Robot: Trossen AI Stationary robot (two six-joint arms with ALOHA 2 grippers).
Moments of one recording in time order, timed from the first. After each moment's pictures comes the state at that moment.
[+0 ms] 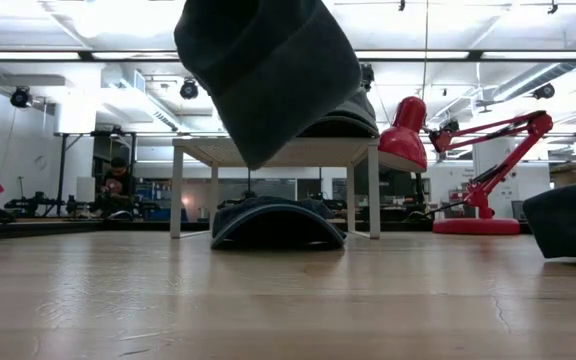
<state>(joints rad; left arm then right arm) -0.37 1.29 1.30 -0.68 -0.75 -0.36 0.13 1.96 2.25 -1.16 -0.13 0.23</state>
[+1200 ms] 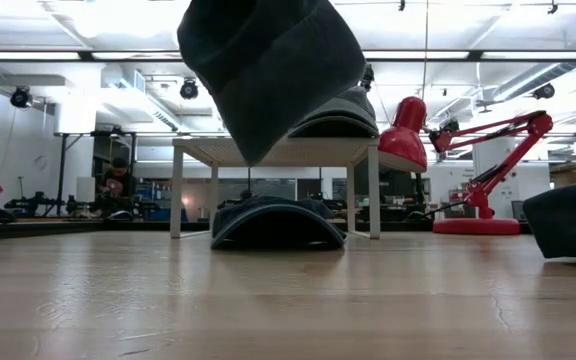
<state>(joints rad) -0.34 1.29 1.30 -0.65 -0.62 -0.18 0.13 1.96 2.25 -1.16 -0.13 0.23</state>
